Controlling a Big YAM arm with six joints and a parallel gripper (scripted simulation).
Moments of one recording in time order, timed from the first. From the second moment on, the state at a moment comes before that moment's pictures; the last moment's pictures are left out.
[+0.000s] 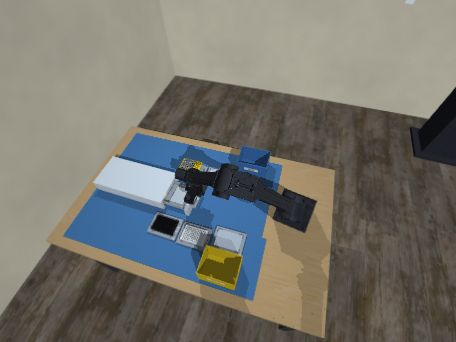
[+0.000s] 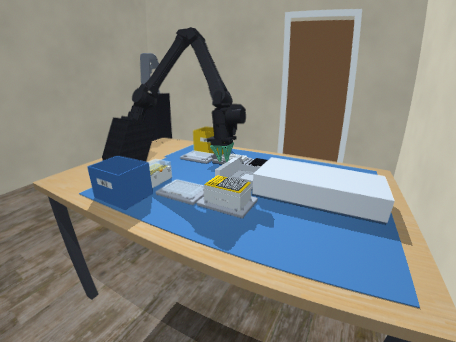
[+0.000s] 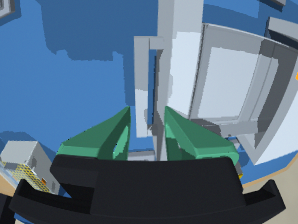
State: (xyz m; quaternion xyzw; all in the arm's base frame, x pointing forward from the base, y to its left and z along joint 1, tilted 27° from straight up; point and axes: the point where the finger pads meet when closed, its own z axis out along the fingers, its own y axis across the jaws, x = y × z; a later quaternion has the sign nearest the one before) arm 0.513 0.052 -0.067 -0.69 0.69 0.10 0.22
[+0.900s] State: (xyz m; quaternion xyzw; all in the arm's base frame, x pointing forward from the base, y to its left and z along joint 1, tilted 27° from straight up) arm 0.507 0.052 -0.068 -0.69 0.69 0.10 0.22
